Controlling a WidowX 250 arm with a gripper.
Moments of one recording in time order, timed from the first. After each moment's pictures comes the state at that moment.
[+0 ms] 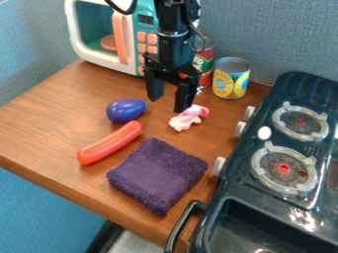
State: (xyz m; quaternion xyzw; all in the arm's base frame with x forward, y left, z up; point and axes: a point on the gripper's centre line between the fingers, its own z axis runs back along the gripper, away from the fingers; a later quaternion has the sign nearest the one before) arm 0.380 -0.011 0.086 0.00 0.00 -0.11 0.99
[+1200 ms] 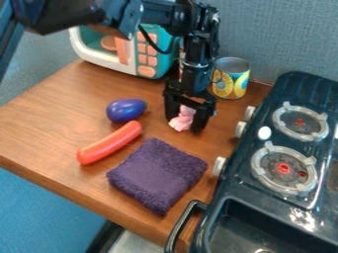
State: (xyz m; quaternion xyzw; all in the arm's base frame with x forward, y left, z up) arm 0.426 -0.022 0.021 0.01 0.08 -0.09 0.99
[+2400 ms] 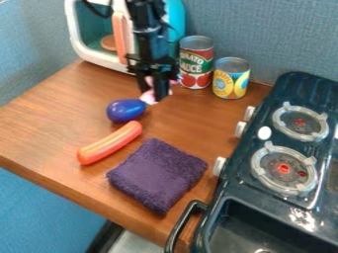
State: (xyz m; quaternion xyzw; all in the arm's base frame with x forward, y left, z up) arm 0.407 0.036 0.073 -0.08 0.00 -0.05 1.00
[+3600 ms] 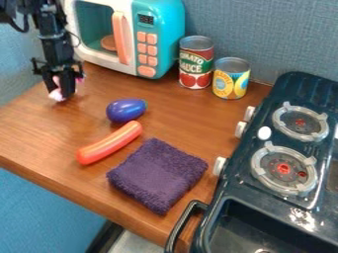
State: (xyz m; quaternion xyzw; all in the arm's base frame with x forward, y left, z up) arm 0.393 0.209 0.026 -0.04 0.05 0.09 0.99
